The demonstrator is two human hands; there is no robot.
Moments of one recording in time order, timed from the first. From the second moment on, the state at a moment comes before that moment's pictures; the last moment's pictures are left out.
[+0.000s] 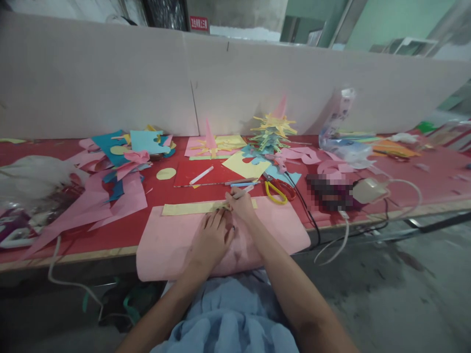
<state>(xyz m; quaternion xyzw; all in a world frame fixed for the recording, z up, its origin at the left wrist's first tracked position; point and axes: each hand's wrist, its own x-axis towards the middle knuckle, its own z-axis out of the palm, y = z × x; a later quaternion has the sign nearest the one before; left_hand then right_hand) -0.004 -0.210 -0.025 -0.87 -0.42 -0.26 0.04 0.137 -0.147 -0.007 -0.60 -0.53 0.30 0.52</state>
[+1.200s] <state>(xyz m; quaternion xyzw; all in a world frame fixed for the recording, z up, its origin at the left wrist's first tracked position) -0.005 -0.211 -0.022 -0.87 -0.43 -0.23 0.02 0.138 -0.154 -0.002 -0.66 -0.52 0.25 0.49</state>
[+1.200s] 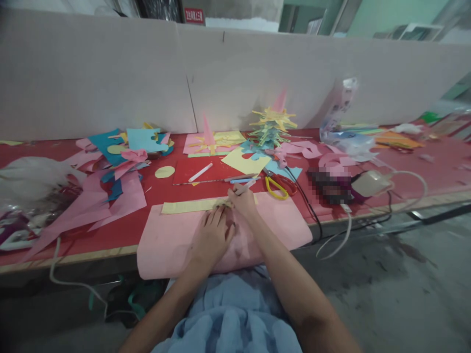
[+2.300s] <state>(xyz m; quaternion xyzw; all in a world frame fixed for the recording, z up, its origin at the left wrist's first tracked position) -0.005 -0.211 -0.024 -0.87 -0.43 -0.23 0.03 0.135 -0.154 -0.001 -0.67 -0.52 0.19 0.49</state>
